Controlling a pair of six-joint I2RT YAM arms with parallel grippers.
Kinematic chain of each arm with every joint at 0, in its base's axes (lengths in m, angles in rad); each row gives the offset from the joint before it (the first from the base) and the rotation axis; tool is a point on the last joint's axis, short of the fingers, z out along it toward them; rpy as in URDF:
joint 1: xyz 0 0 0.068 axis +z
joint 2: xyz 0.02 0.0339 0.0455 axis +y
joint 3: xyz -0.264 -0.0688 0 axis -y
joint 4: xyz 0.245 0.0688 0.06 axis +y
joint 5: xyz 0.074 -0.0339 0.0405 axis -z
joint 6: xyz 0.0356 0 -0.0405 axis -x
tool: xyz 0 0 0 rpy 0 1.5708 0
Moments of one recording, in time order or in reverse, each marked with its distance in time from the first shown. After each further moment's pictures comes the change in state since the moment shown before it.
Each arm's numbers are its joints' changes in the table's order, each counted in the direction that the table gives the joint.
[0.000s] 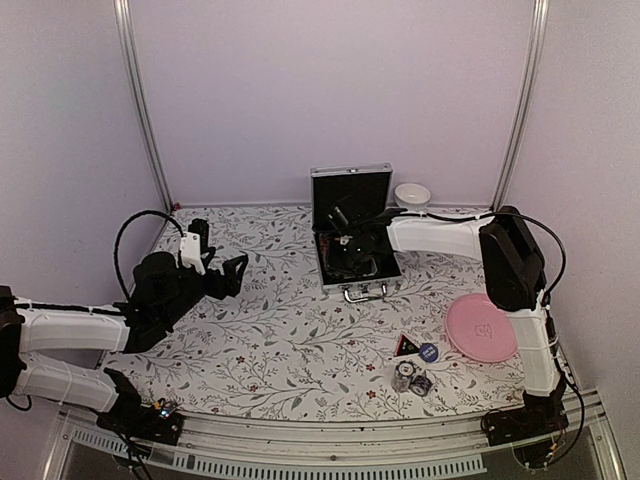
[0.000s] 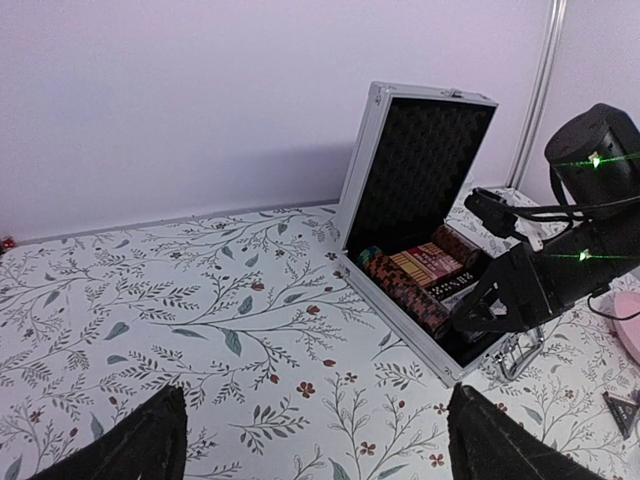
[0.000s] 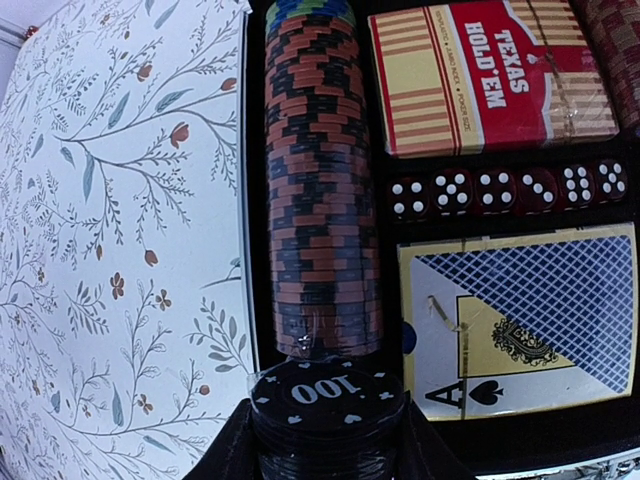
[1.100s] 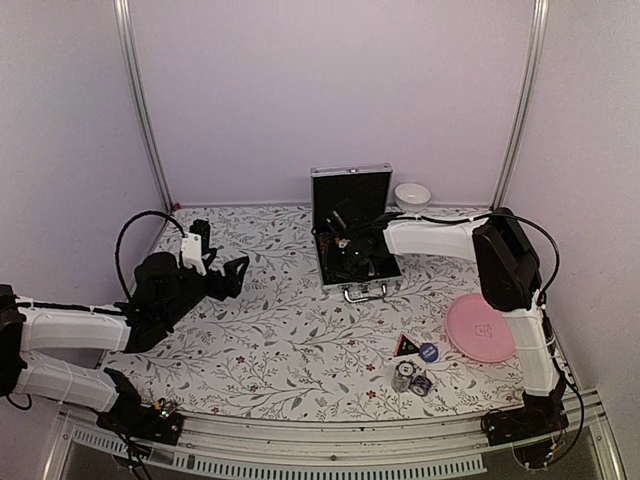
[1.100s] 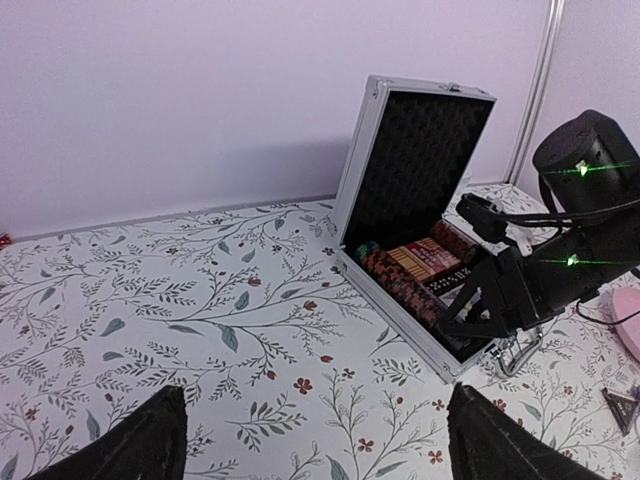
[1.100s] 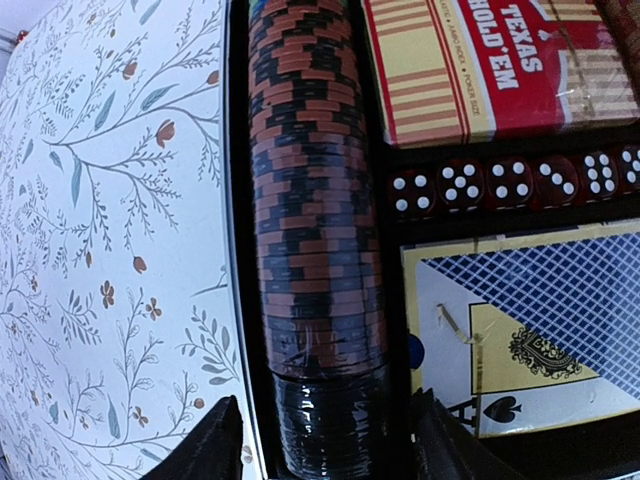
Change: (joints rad) left arm 0.000 0.010 0.000 0.000 0.008 0.004; right arm 0.005 0.033 0.008 -0.018 -0.011 -0.043
